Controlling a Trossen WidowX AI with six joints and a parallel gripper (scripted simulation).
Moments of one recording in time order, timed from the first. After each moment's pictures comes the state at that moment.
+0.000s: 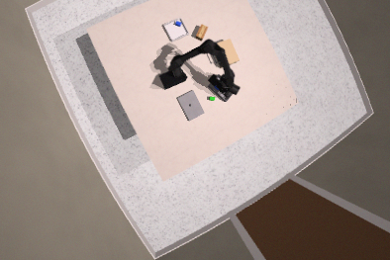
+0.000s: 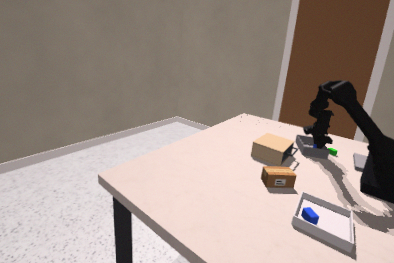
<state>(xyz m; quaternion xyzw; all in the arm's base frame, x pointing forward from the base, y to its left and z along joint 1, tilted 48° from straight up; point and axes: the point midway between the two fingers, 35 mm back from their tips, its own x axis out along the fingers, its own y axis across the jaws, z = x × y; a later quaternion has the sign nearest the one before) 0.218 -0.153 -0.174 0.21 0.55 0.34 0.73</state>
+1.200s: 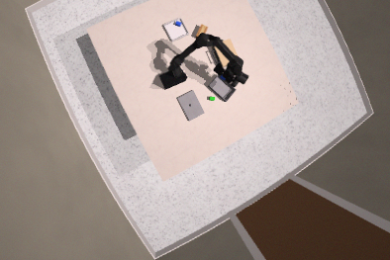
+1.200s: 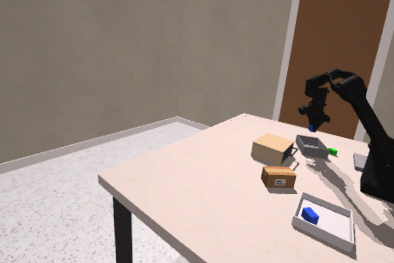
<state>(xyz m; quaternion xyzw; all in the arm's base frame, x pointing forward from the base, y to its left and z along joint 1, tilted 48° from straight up) 0.240 -0.210 -0.064 0.18 0.54 0.35 0.74</state>
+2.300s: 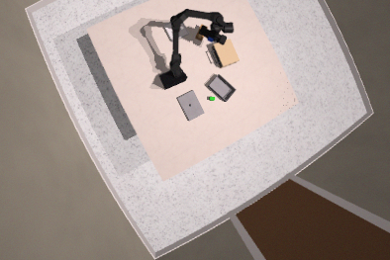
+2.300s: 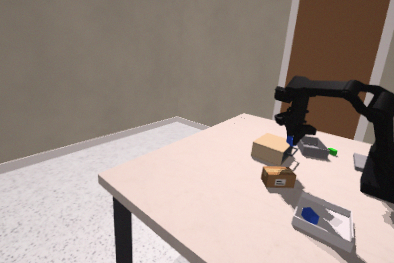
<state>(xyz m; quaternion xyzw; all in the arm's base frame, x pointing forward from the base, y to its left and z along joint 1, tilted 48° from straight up) 0.314 -0.035 0.147 0.09 0.49 0.41 0.76</state>
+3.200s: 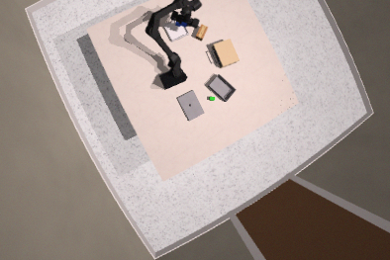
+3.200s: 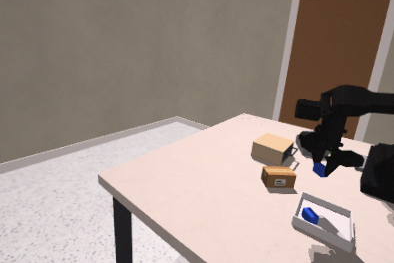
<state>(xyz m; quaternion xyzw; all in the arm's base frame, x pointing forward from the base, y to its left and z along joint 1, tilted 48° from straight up) 0.215 0.106 0.272 0.05 0.47 0.44 0.76</state>
